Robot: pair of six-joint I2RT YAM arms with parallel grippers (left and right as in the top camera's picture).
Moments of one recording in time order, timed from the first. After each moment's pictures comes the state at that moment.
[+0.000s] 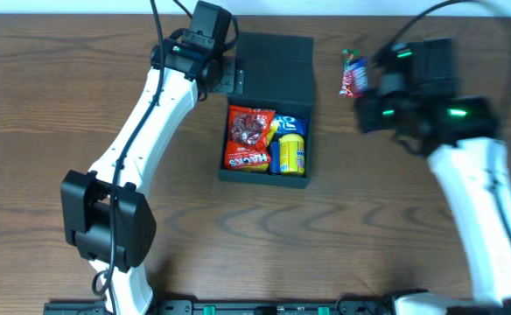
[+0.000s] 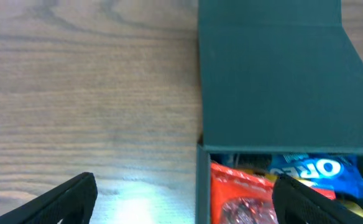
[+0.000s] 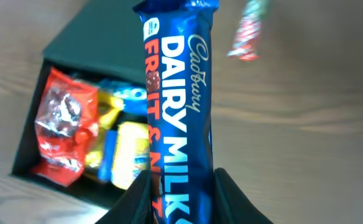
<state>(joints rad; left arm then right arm) -0.34 1.95 1.80 -0.89 -0.09 -0.23 0.22 1.49 1.41 -0.91 -0.12 0.19</state>
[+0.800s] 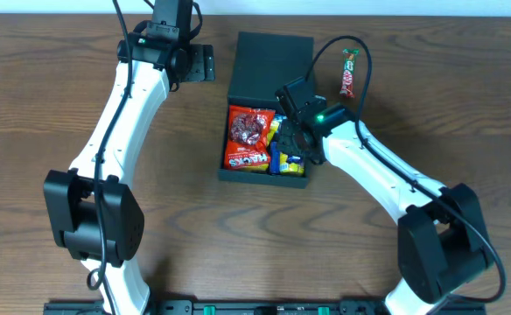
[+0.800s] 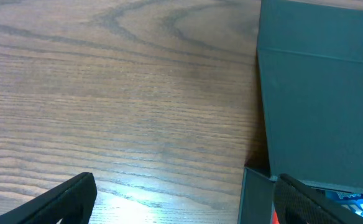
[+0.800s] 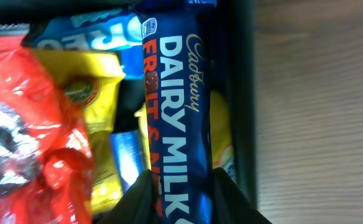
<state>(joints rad) -0.22 1.95 1.80 -0.87 -0.10 -0.22 0.52 1.82 1.31 -0.75 0.09 0.73</state>
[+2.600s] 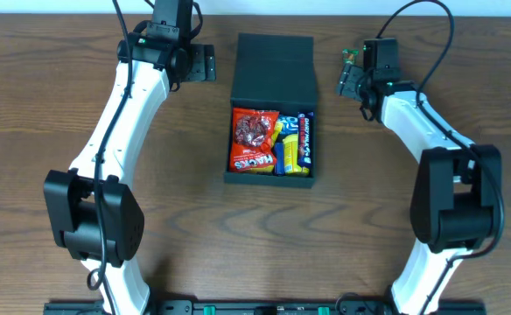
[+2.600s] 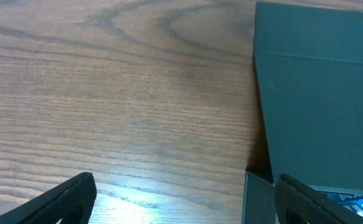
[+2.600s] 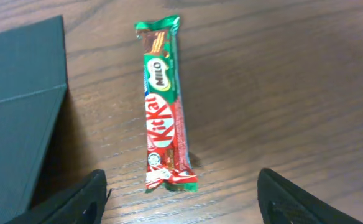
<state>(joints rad) -0.22 1.95 1.80 -0.87 -0.08 -0.22 0.11 2.03 1.39 -0.26 0.12 0.37</state>
